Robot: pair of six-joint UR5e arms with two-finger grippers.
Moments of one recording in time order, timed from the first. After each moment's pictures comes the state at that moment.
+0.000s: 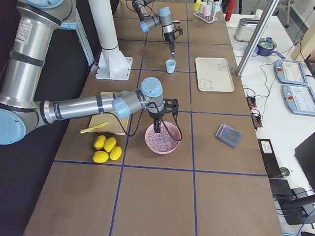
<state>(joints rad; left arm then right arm) -0.54 -2.19 -1.69 -2.01 -1.75 -1.29 1.30 -1.89 2.05 -1.28 2.37 0.50</state>
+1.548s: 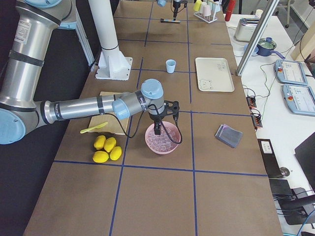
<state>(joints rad) -1.17 -1.54 -1.47 -2.02 -2.29 -0.37 1.31 -1.88 2.04 -1.28 2.37 0.50</state>
